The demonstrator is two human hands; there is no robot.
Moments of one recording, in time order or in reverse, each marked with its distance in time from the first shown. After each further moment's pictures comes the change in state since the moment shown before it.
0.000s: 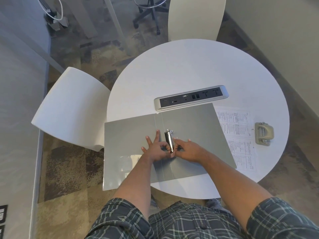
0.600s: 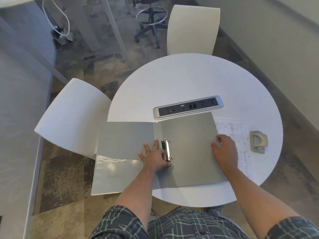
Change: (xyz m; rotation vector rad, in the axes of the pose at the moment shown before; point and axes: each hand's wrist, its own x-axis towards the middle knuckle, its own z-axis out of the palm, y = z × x) left_hand -0.013 0.019 0.007 0.271 0.122 -0.093; right_hand -0.059 0.065 -0.050 0.132 0.854 0.364
